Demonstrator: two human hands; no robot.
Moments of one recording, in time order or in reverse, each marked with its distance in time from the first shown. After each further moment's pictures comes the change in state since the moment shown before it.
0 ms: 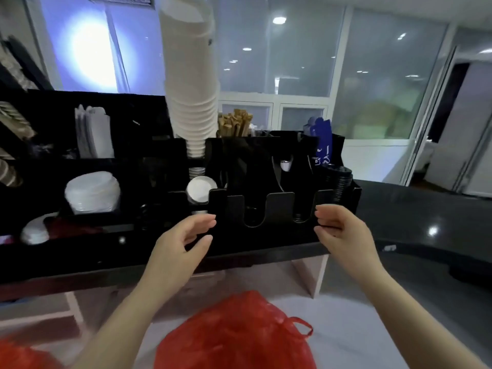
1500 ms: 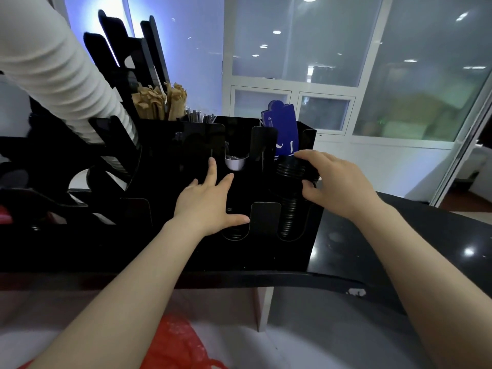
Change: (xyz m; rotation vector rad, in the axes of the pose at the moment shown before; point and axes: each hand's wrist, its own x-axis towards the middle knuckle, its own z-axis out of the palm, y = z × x) left_hand 0.172 0.034 0.207 1.107 -0.191 -0.134; right_hand 0.210 0.087 -0.092 -0.607 -0.232 -0.585
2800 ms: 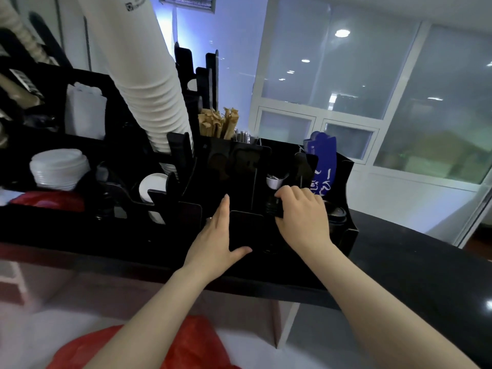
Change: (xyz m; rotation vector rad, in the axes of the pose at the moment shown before) left_hand -0.056 -0.053 0.057 -0.587 0.267 -0.010; right_hand 0.012 -0.117 0.060 -0.196 0.152 -0.035
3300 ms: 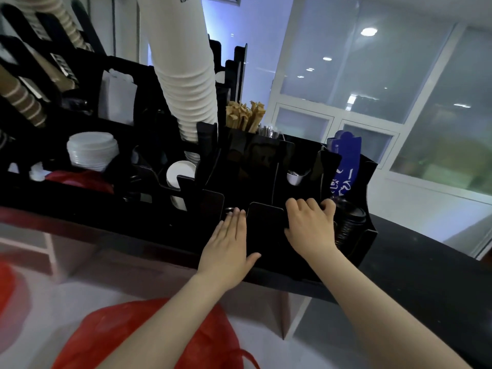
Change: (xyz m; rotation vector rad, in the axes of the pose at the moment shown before) left_hand -0.035 -0.005 0.012 0.430 -0.031 -0.012; right_hand -0.016 -0.010 0.029 -0.280 -0.159 -0.081
